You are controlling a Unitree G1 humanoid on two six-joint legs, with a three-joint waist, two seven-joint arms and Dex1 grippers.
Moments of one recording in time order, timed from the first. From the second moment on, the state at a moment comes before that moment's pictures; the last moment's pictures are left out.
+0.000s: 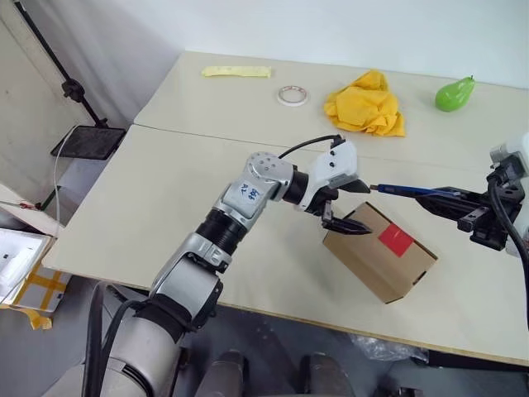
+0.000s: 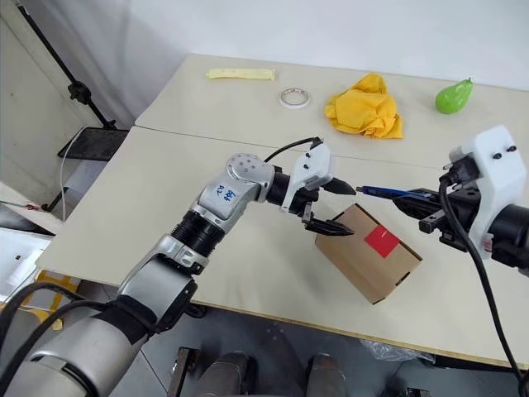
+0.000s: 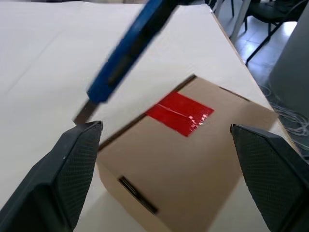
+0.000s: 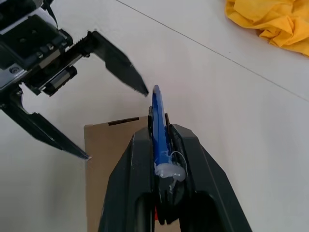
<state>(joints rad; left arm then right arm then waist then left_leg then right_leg) -1.14 0.03 -0.35 0.62 -0.11 0.24 -1.08 -0.25 -1.16 -0.72 -0.57 1.63 1.38 -0.06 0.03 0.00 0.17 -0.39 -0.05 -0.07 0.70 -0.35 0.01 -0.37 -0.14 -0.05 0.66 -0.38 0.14</state>
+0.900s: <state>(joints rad) -1.10 0.00 -0.42 0.52 -0.02 0.45 -1.04 -0.11 -1.28 -0.70 -0.51 1.44 1.28 0.18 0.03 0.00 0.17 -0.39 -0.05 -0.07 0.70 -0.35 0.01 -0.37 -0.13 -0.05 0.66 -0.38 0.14</state>
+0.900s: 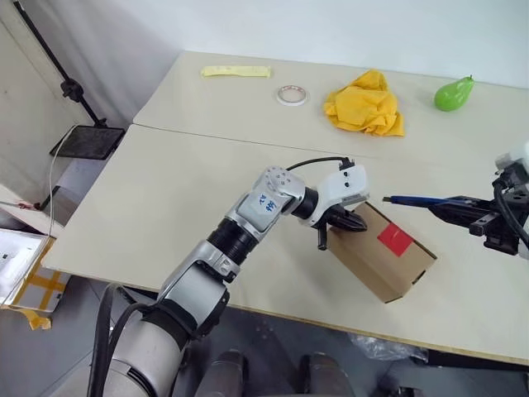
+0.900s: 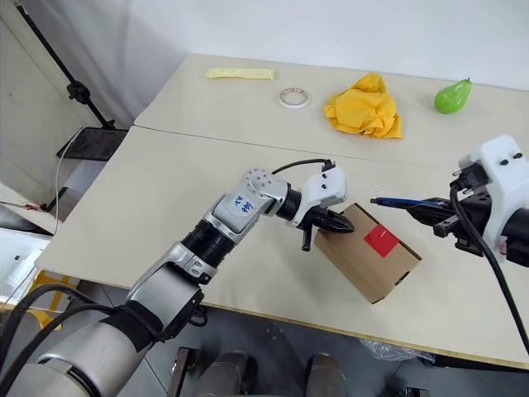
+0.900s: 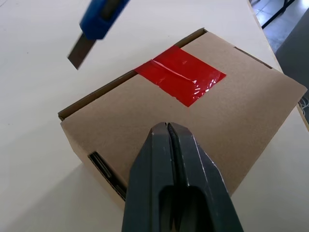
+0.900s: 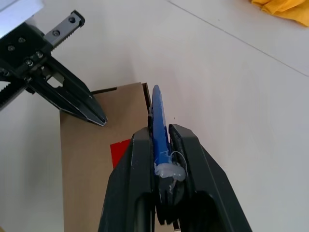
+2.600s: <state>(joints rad) -1.07 0.02 -0.49 0.28 -0.04 0.78 -0.97 -0.24 -1.25 -0.52 -0.45 1.23 1.27 0.37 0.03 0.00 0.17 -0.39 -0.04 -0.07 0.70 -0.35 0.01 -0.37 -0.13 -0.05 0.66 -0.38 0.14</state>
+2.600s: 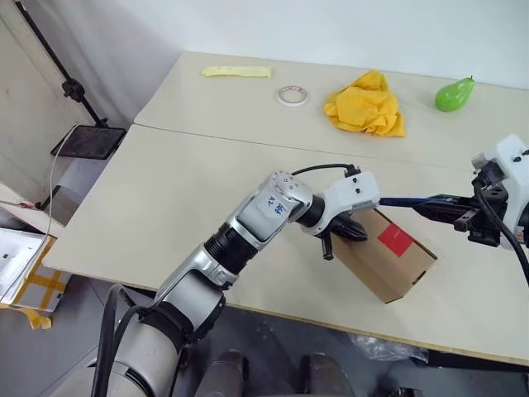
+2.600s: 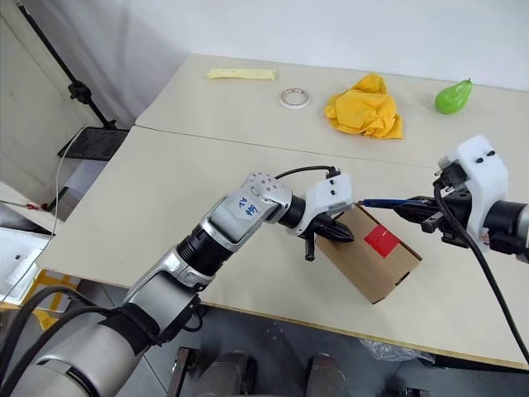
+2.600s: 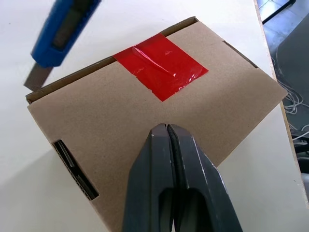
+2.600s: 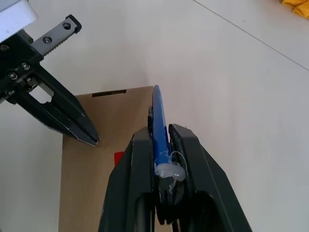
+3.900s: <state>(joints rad) -1.07 0.04 -0.51 0.25 -0.05 0.82 -0.94 -0.19 -1.39 -0.55 -0.46 1.14 1.42 0.57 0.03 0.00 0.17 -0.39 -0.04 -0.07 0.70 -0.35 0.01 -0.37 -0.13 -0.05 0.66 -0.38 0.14</state>
